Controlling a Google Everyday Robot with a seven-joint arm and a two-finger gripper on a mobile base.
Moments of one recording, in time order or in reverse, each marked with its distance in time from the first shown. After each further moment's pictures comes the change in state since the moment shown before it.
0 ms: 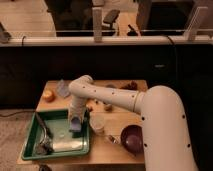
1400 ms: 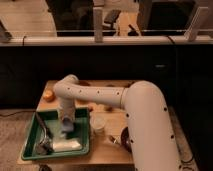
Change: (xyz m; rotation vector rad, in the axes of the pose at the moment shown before) arm -0.013 -0.042 0.013 -0.082 0.016 -0.137
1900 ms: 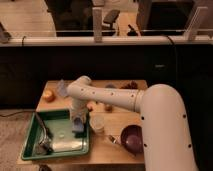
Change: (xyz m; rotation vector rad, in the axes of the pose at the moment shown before) arm 0.005 0.062 -0.009 -0.009 0.035 0.161
